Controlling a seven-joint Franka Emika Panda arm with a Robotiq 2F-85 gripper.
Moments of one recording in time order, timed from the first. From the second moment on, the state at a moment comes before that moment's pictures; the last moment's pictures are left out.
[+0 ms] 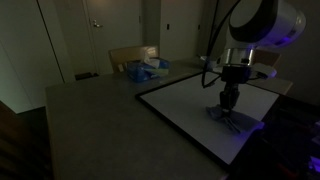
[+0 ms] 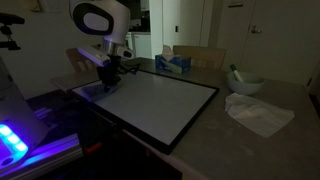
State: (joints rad) arm -0.33 0.17 0.51 -2.77 0.53 2.73 -0.43
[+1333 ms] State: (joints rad) arm 0.09 0.18 0.33 -2.73 0.69 2.76 -0.36
